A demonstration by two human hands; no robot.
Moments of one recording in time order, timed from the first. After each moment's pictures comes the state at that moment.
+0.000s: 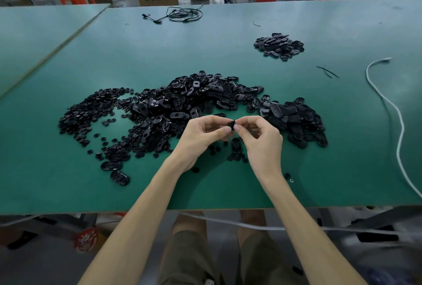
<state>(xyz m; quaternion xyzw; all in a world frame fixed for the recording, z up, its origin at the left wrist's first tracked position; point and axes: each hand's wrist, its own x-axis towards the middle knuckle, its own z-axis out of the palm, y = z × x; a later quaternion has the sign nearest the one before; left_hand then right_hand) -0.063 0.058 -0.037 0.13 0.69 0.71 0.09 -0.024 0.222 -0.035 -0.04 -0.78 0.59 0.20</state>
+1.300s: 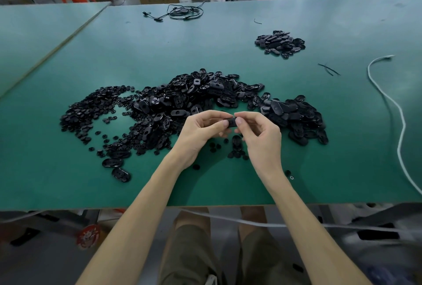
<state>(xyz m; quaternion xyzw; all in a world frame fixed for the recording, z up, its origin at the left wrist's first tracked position) -0.066 0.056 -0.042 0.13 0.66 0.74 0.08 -0.023 0.222 -0.036 0.00 -0.74 0.65 0.18</state>
